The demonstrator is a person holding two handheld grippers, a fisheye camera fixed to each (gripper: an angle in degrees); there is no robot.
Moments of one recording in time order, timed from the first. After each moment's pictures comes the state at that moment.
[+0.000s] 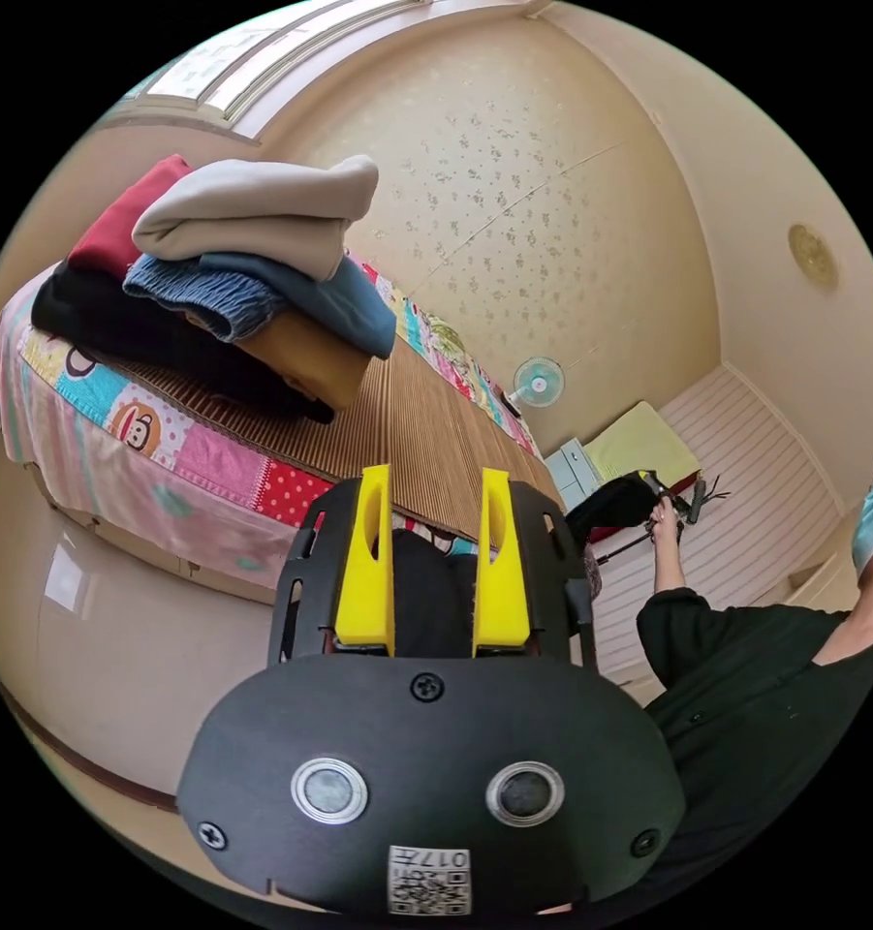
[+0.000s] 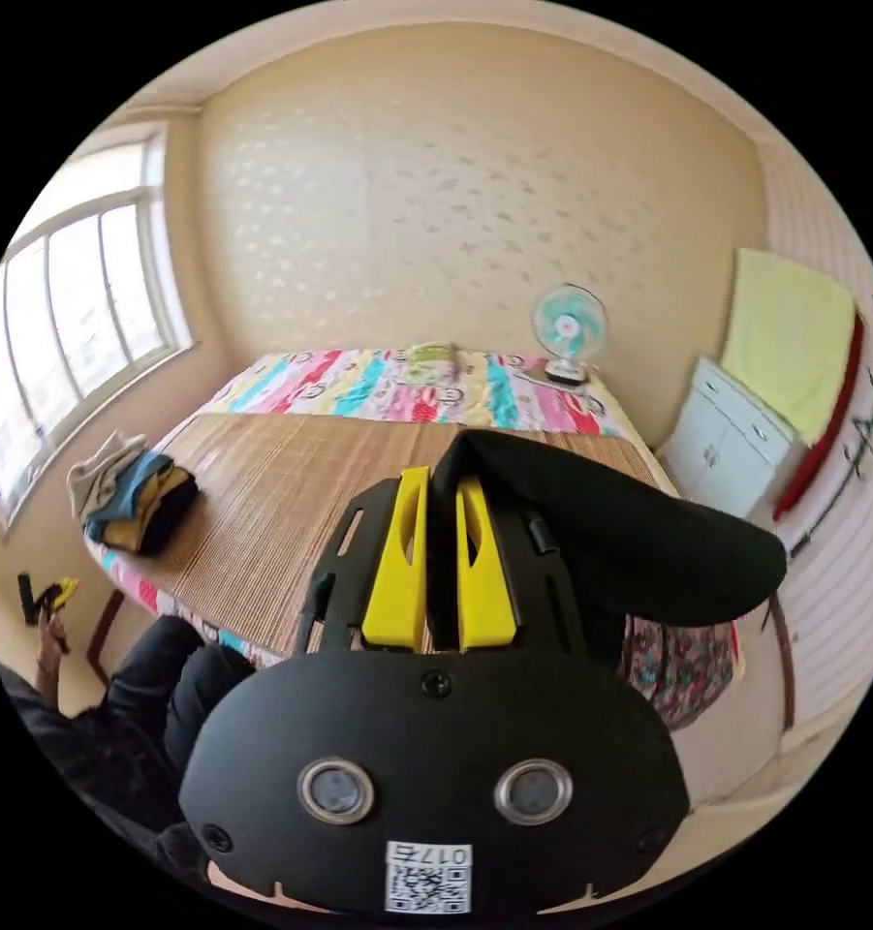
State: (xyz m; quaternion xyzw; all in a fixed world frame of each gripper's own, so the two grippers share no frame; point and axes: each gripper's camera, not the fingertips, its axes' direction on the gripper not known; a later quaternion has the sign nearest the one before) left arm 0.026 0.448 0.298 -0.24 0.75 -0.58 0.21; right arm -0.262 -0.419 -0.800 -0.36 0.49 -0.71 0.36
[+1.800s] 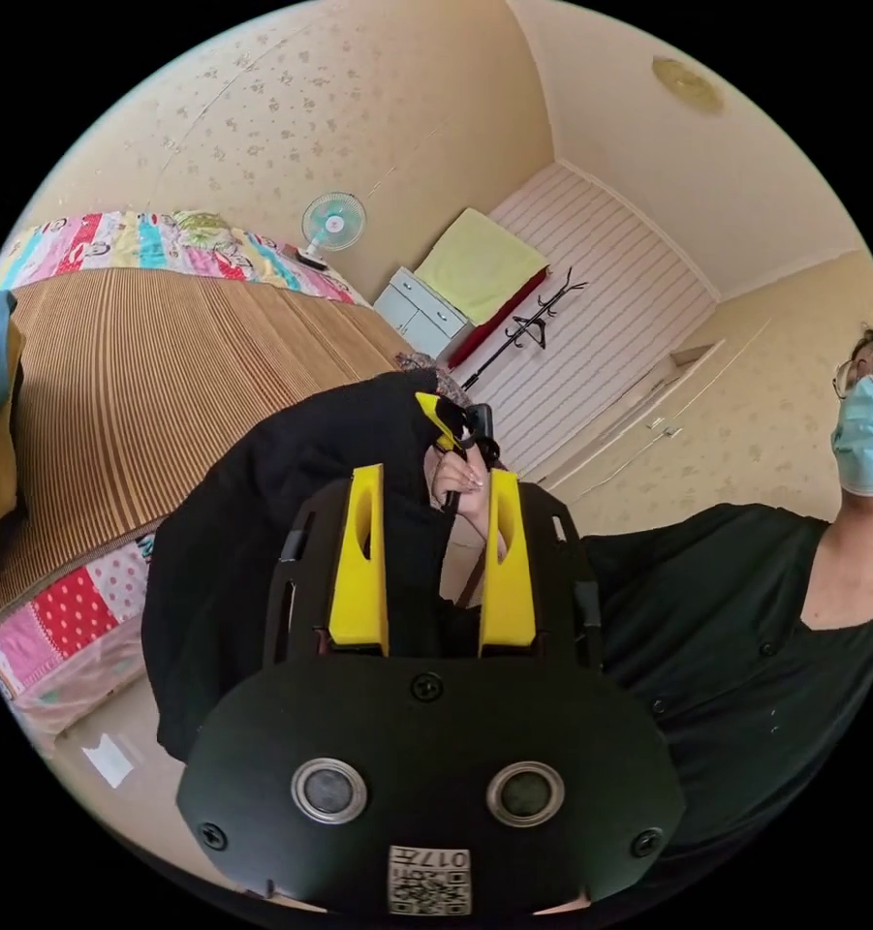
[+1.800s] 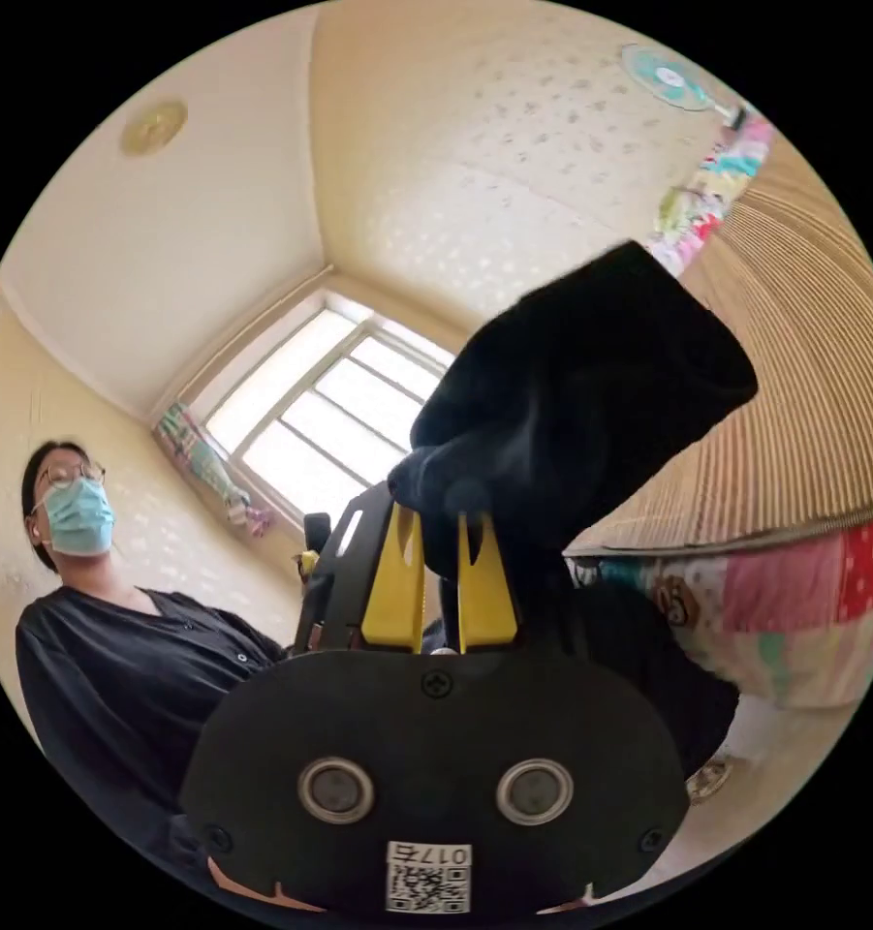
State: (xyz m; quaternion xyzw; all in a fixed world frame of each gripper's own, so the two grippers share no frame) left arm 0.072 0.295 0.183 0.01 0.93 -0.36 0.11; right arm -0.019 -0.495 -0.937 -0.57 0.19 -0.35 0.72
